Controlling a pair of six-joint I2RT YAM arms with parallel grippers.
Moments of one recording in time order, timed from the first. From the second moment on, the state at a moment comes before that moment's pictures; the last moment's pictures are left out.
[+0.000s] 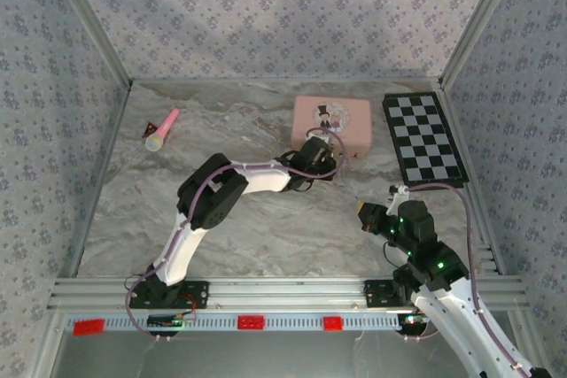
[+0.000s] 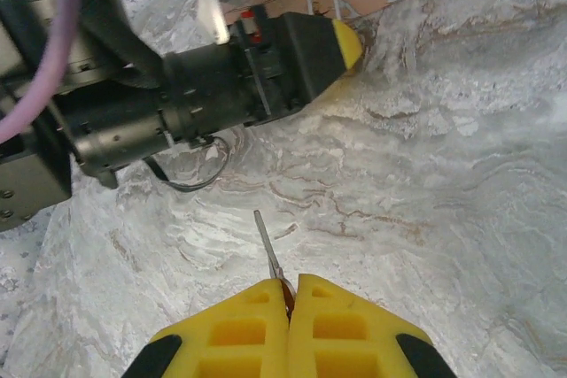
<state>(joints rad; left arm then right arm) -0.89 2.20 1.41 0.11 -0.03 -0.66 0.45 0.28 0.33 -0.55 -0.12 0.76</state>
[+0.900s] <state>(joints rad) -0.73 1.67 0.67 0.35 -0.04 -0.96 0.51 0.79 0.25 -0.12 -0.22 0.96</state>
